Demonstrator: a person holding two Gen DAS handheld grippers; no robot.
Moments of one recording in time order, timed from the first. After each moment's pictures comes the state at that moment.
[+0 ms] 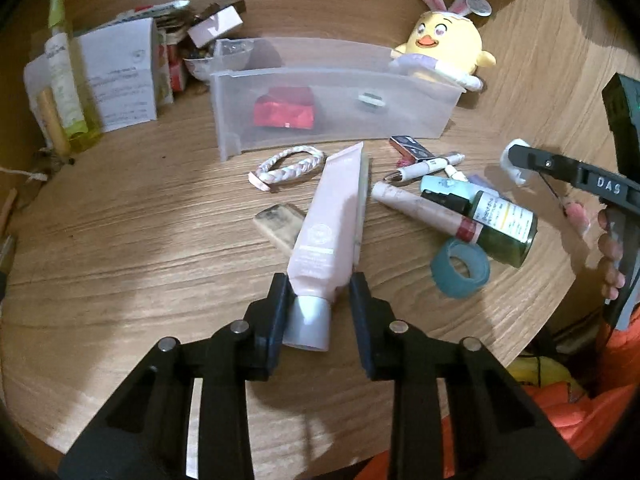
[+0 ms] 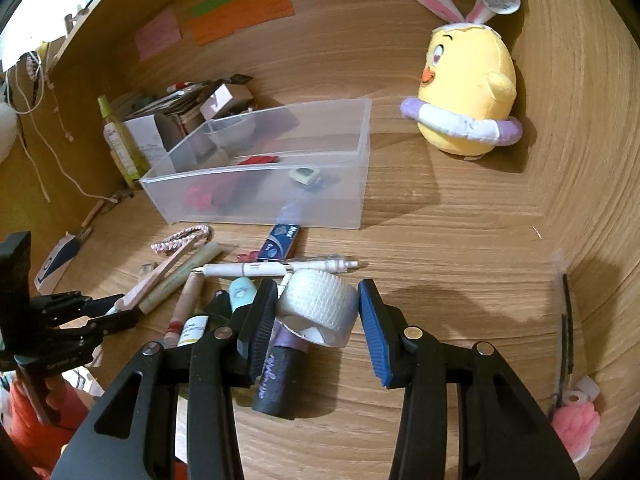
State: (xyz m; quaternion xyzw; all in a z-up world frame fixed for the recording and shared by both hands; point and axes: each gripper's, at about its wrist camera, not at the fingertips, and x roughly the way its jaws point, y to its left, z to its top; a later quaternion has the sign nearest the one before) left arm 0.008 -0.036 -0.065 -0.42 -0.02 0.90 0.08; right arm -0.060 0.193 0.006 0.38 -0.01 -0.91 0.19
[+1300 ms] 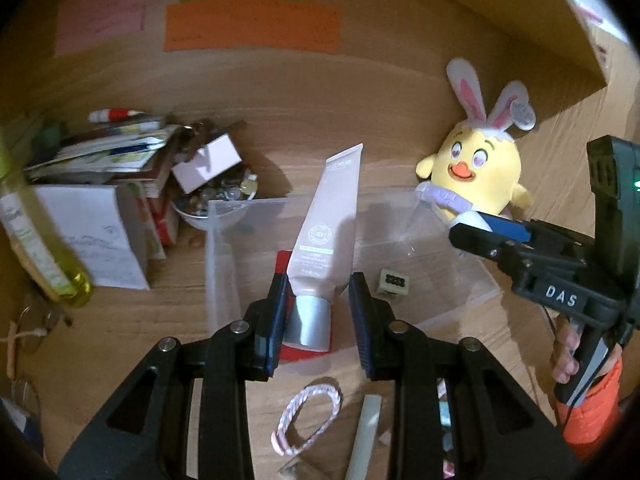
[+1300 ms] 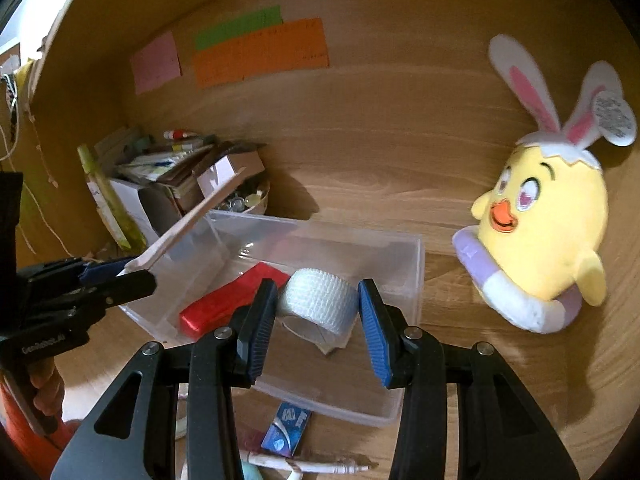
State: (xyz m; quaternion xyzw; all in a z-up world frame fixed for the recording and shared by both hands) left arm -0.148 -0.043 0.030 -0.36 -0.05 0.93 0.08; right arm -0.194 0.132 0.059 0.35 0.02 -0.91 0.22
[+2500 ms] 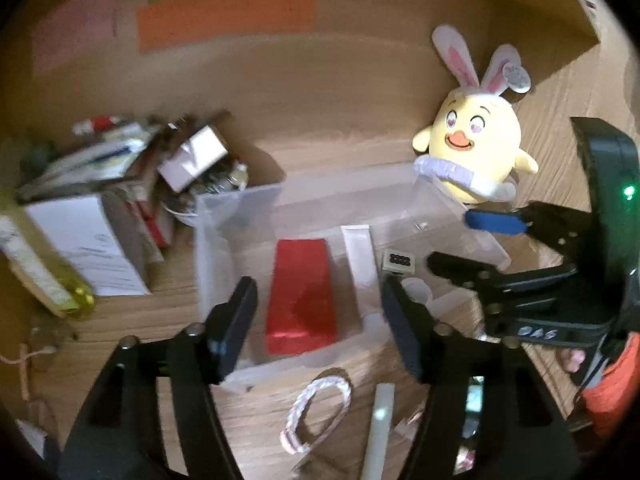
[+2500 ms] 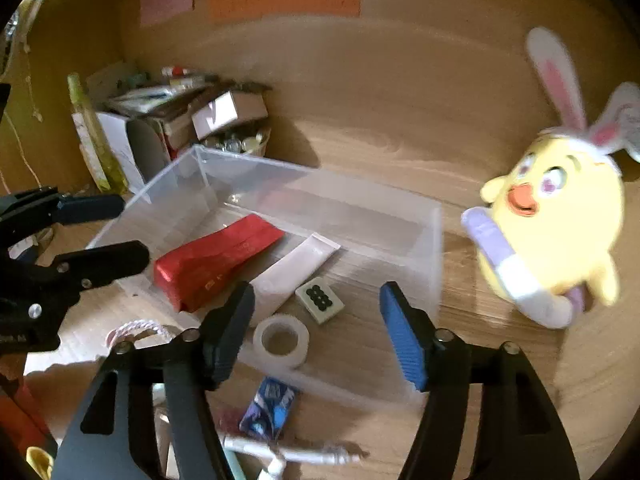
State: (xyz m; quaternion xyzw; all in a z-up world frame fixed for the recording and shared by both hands) left arm -0.138 -0.034 0.030 -0.37 0.01 0.93 0.08; right arm -0.186 0.115 0.038 0.38 0.10 -0.90 0.20
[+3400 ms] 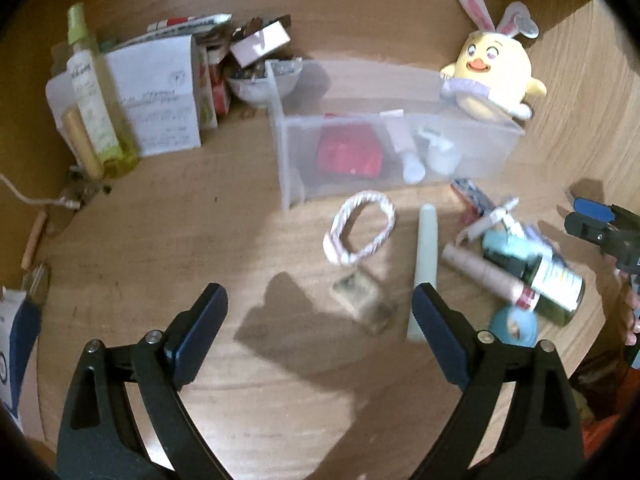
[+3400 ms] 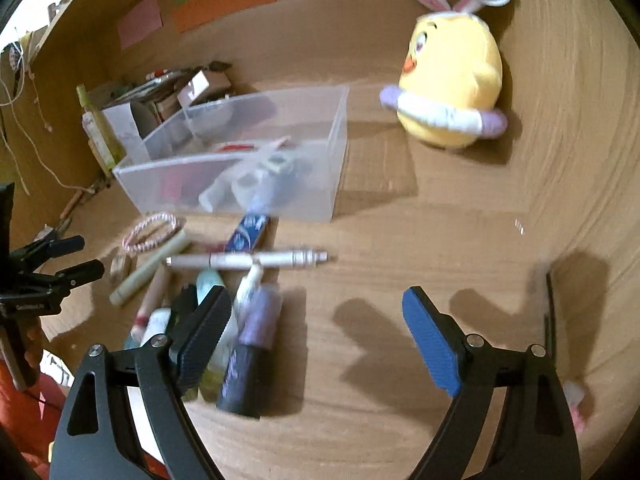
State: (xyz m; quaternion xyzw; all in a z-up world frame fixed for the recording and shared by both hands) left arm -0.028 -0.068 -0.051 -0.43 -0.01 0.90 0.03; right arm -0.067 0.203 -0.009 0.41 0.00 -0.90 0.15
